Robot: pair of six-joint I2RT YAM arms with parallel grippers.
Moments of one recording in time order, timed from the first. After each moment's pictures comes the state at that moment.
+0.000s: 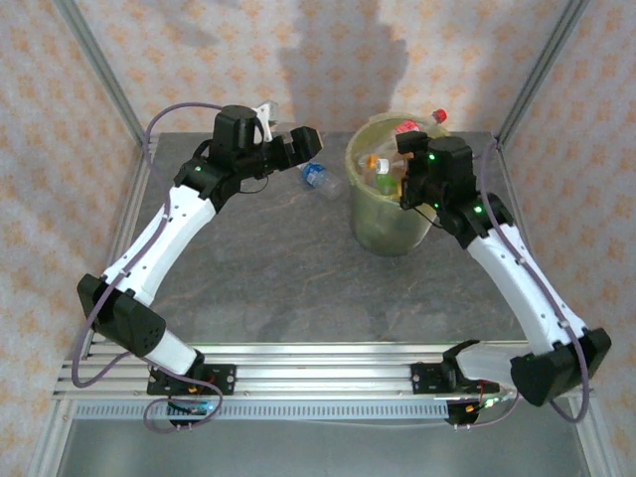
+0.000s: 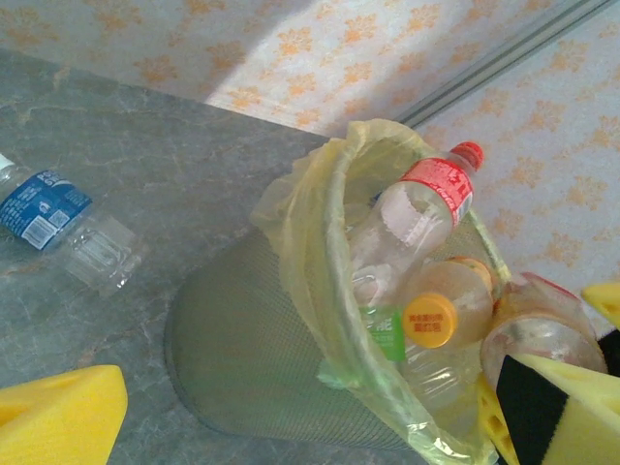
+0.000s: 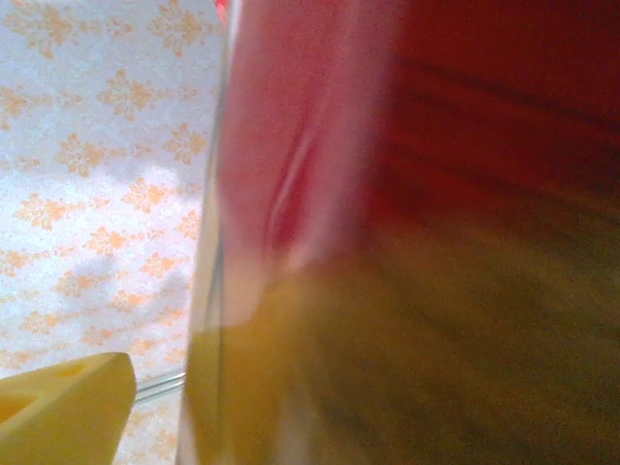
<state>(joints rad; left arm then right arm) -0.39 1.54 1.61 -0.51 0.30 -0.70 0.40 1.26 1.36 -0.55 0.05 1.59</state>
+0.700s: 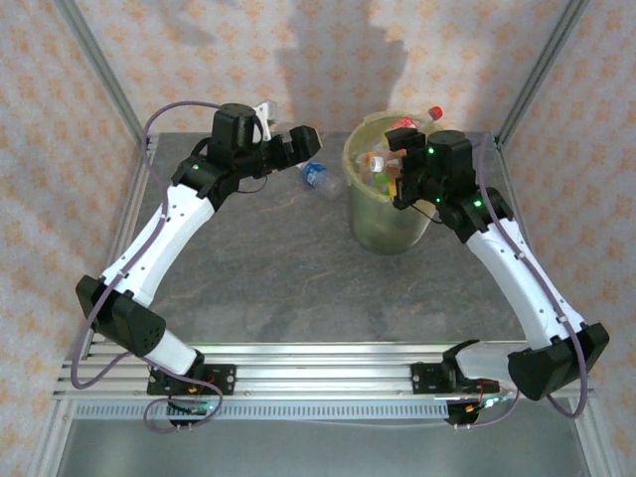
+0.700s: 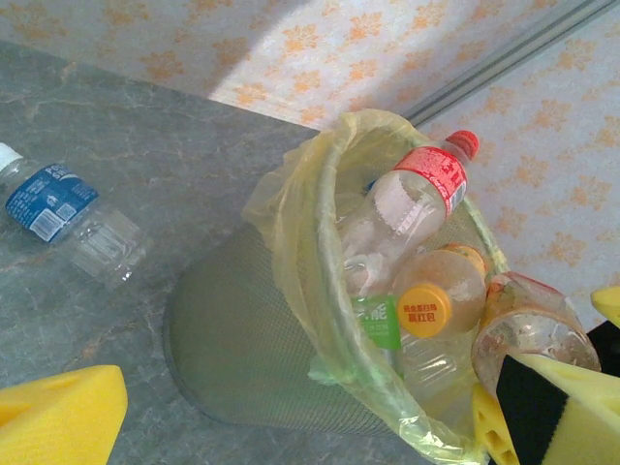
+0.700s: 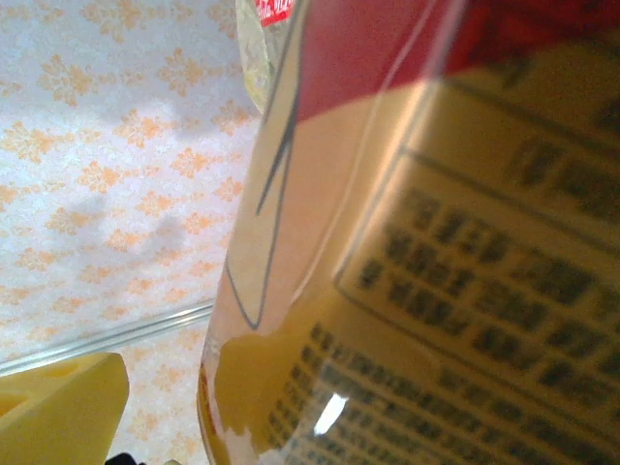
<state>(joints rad) -0.39 1.54 1.64 -0.55 0.29 -0.71 0.40 1.26 1.39 -0.58 -0.10 1.56</state>
